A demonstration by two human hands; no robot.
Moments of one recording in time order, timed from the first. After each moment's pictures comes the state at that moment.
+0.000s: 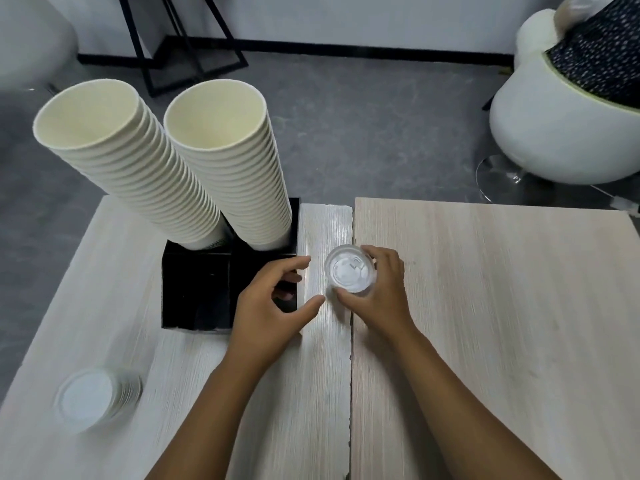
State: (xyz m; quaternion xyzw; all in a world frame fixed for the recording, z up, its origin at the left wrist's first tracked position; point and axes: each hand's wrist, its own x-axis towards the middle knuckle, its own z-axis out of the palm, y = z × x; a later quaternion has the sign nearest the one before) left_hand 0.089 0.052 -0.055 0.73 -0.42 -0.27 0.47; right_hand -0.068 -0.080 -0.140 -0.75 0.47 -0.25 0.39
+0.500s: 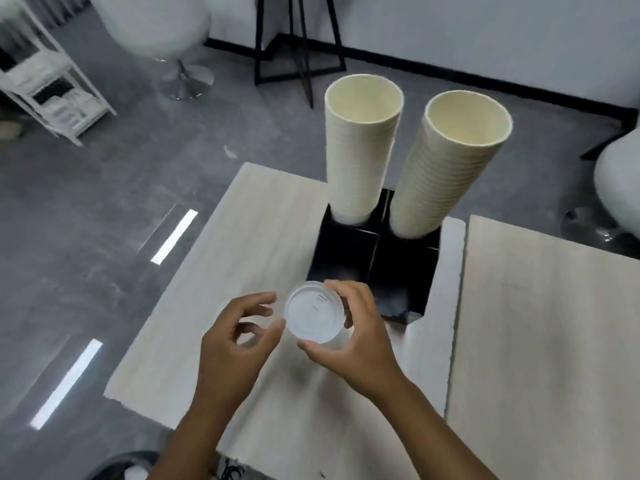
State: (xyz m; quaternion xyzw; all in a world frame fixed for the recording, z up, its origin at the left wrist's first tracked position) left_hand 0.187 0.267 -0.033 0.78 -0.23 -0.18 0.55; right_hand 0.057 0.117 -0.055 -0.79 0.27 -0.18 0.52
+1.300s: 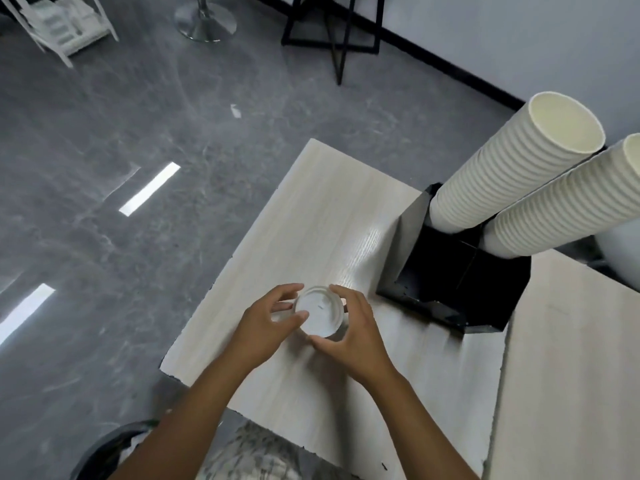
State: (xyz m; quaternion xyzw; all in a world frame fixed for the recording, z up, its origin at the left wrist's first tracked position) left_hand 0.319 0.353 -0.118 0.76 -0.17 -0.41 0.48; right_hand 0.177 0.216 -0.111 -0.82 0.34 -0.03 0.47
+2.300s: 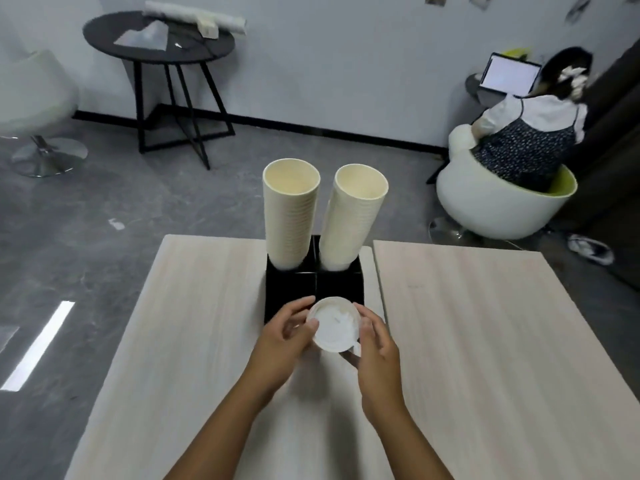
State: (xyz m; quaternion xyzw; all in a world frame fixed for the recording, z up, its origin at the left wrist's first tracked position) left_hand 0.202 0.189 -0.018 0.59 -0.29 -0.52 0.55; right_hand 0.044 0.144 -0.006 -0.47 0.54 -0.40 0.57
